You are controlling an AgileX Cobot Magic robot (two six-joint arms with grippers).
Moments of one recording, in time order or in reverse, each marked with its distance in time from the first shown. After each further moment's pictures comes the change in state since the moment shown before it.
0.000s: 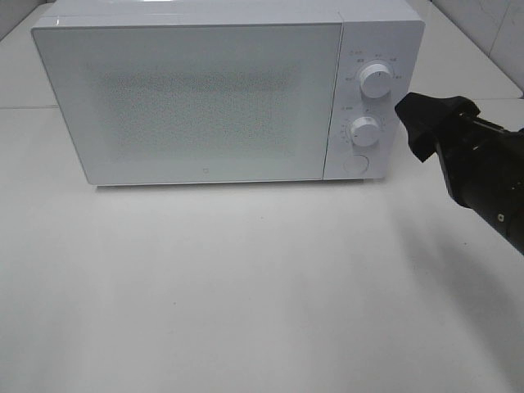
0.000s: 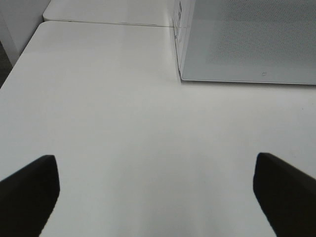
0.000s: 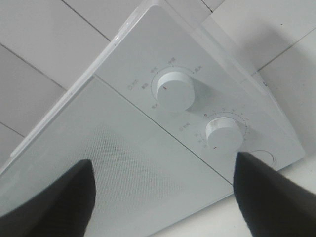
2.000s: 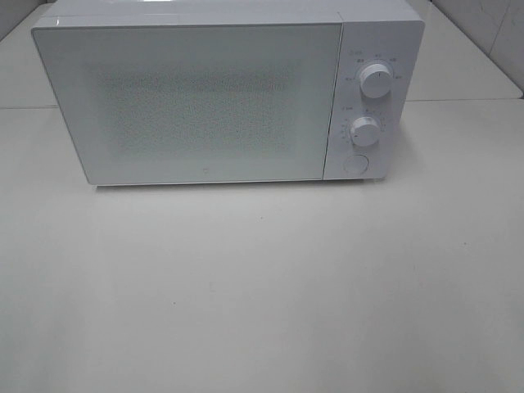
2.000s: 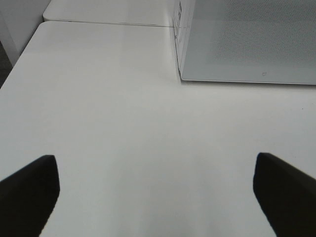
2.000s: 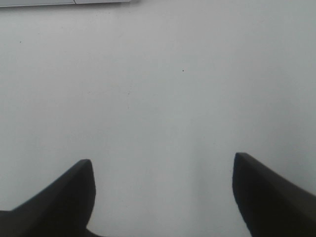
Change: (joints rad) left arm 0.000 0.000 0.000 0.001 0.000 0.000; right arm -0.561 -0.827 -0.327 -0.398 1.987 -0.547
